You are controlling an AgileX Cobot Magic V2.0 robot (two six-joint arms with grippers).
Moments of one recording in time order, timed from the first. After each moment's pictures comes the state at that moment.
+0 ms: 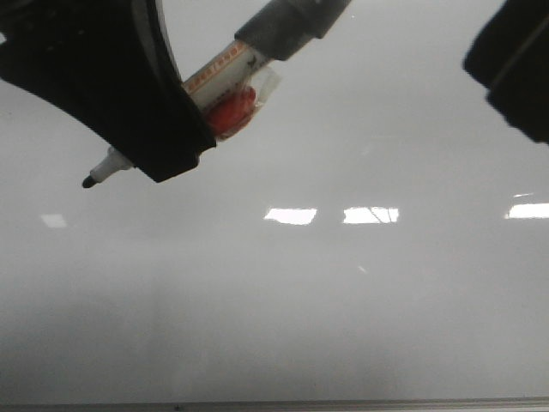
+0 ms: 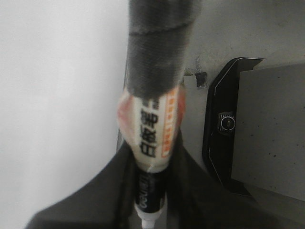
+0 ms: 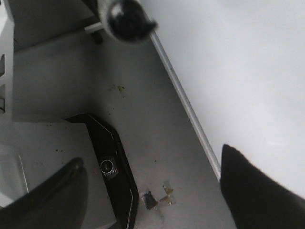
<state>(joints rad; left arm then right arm) -0.83 1.33 -1.12 -0.20 0.99 0.73 0.51 1.03 -0.92 0.49 0.97 -0.79</state>
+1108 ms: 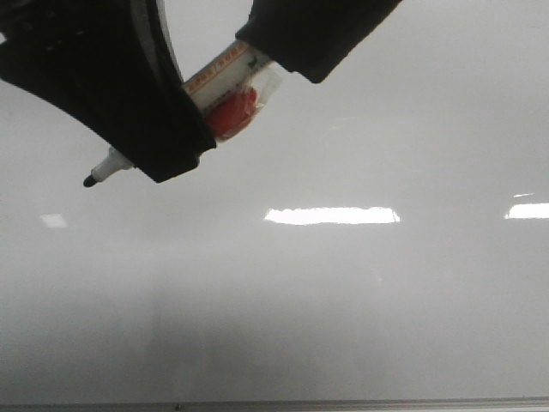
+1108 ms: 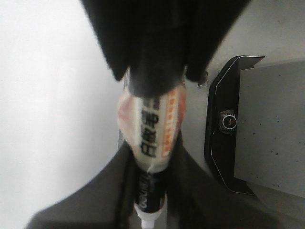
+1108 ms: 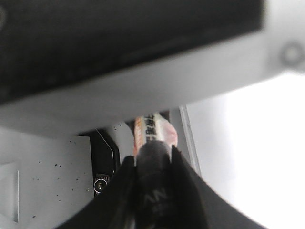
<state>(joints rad) -0.83 1.33 -1.13 -0.20 0.99 0.74 0.69 1.26 -1.13 0.51 0.92 -0.85</state>
